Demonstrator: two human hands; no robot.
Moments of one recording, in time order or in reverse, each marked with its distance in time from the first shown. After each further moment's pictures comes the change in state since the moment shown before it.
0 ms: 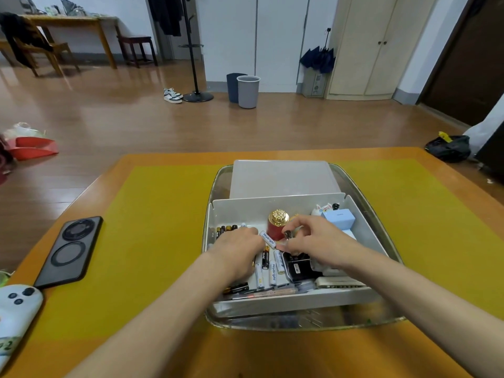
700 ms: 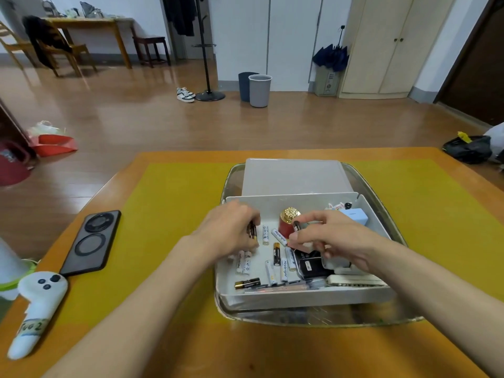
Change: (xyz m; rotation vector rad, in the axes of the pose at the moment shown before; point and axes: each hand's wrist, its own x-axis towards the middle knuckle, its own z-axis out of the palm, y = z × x) left_hand -0.021 -0.033 -0.040 -0.144 0.191 -0.115; right_hand -0.011 -0.018 -0.009 0.339 -0.110 0.138
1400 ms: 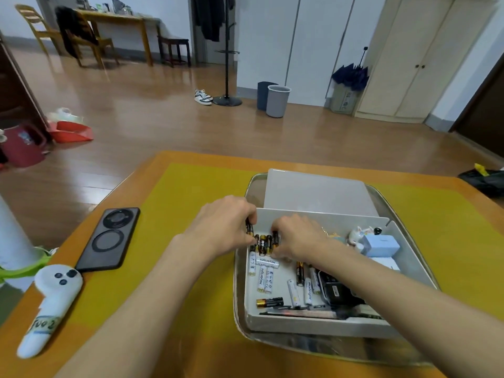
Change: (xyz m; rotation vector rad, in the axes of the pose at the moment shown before) left_hand -0.017 -0.053 -0.024 -0.024 0.096 -0.134; right_hand 0.104 -0.028 0.084 -1.291 0.126 -0.309
